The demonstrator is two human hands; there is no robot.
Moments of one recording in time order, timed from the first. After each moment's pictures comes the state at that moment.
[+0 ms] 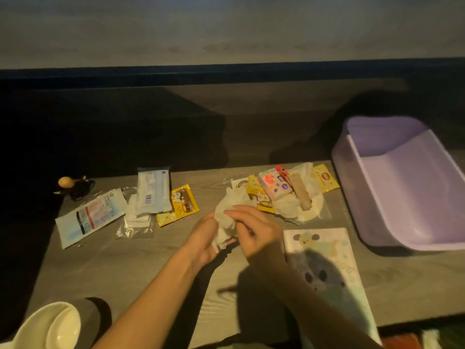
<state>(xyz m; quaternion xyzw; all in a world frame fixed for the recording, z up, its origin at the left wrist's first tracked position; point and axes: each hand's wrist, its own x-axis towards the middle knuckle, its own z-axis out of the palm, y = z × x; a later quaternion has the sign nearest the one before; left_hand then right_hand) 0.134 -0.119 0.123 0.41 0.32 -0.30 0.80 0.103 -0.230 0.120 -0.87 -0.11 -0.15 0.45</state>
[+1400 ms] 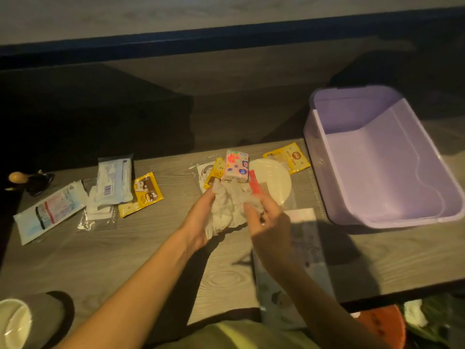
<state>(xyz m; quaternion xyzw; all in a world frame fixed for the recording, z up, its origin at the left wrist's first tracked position) 0.138 -0.191 0.098 0.49 0.21 -0.33 0.78 0.084 -0.316 0.117 -0.81 0.07 -0.06 0.58</state>
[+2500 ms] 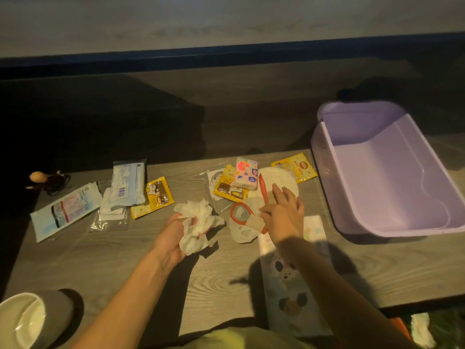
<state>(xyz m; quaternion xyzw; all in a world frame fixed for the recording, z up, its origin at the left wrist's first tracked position) 0.122 -0.128 0.087 0.45 0.32 -0.22 0.81 0.126 -0.345 0.081 -0.98 0.05 0.12 0.16</state>
